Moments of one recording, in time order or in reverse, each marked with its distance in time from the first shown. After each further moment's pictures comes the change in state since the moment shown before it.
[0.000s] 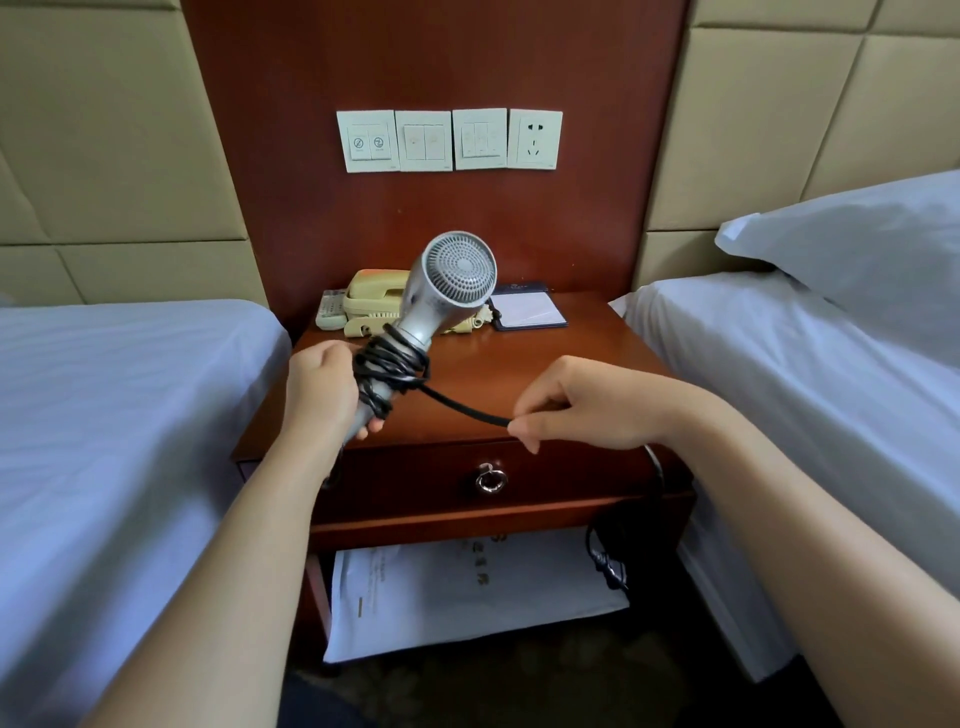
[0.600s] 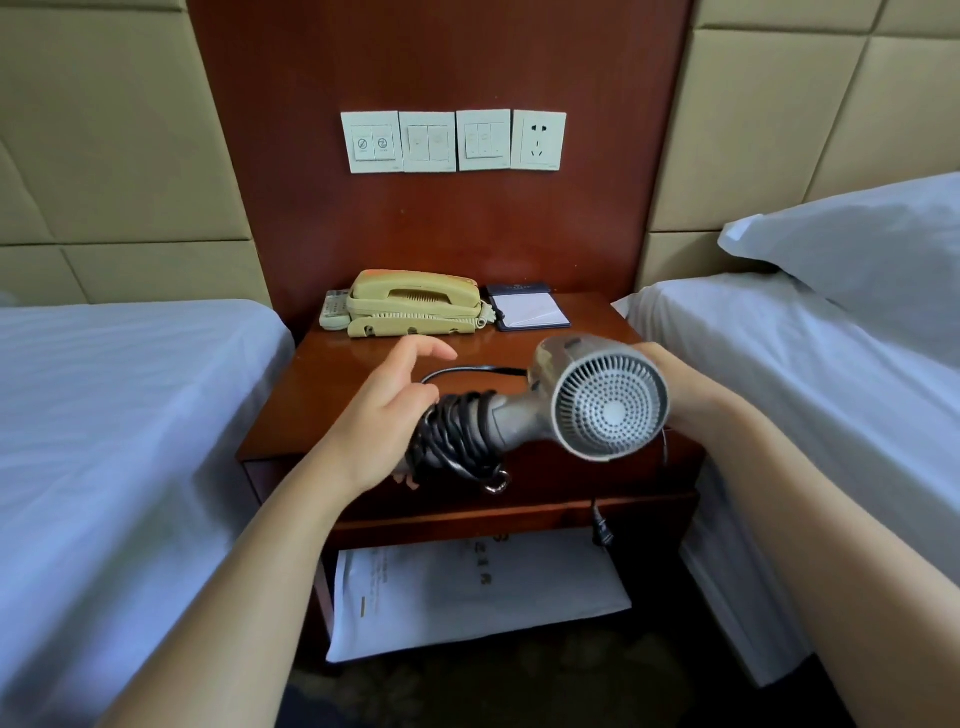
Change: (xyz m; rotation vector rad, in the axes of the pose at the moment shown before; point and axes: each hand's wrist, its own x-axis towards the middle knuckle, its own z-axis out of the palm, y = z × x) left_hand -0.046 0.013 0.000 0.272 -0.464 0.424; right_hand -0.001 0.080 -0.003 0.511 0.383 0.217
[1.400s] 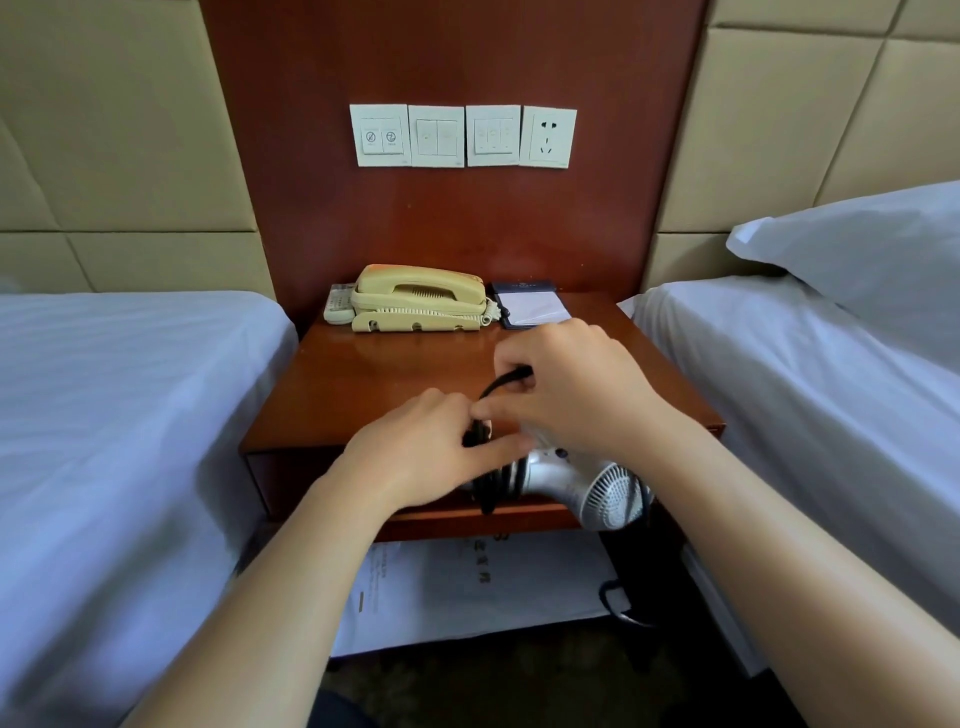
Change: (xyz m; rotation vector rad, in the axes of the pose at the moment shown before) left_hand 0.002 0.005 0.017 0.650 -0.300 -0.072; right_hand -0.029 -0.092 0.073 -0.811 0.184 -0.367
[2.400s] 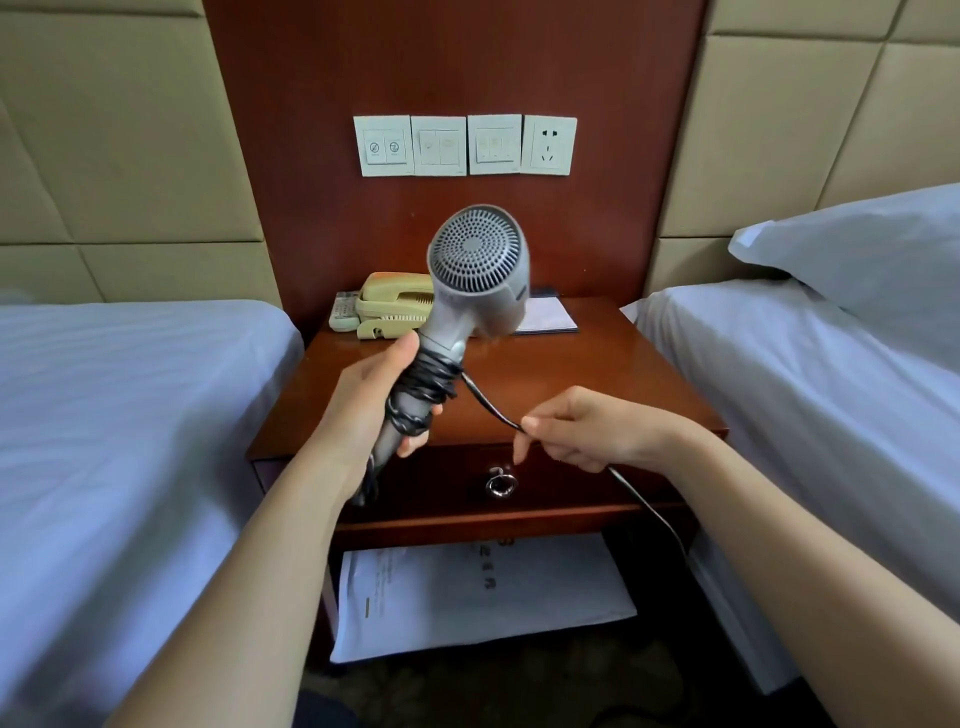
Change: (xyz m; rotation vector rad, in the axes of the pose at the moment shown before) left_hand 0.009 -0.033 -0.006 -1.368 0.258 -0.035; right_hand -0.005 0.066 0.037 0.785 -0.650 0.254
